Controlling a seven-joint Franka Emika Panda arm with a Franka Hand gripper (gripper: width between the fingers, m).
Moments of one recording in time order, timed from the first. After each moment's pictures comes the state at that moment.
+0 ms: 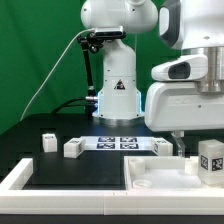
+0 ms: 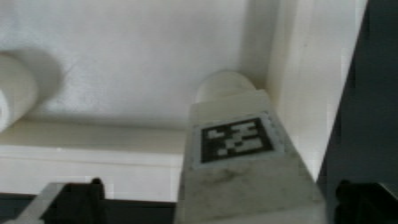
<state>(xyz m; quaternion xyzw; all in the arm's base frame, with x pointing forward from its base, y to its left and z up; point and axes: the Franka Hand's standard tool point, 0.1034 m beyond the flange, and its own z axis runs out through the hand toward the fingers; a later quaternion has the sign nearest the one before) 0.626 0.112 0.077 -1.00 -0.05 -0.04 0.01</state>
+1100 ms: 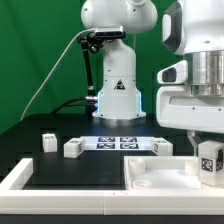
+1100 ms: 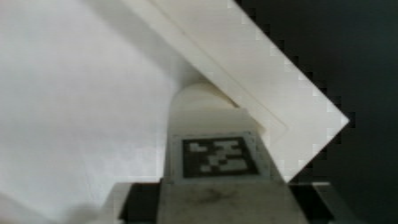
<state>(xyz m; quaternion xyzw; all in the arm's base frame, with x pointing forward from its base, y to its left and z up) 0.621 0.122 0.071 -0.89 0.45 -0.04 0.04</state>
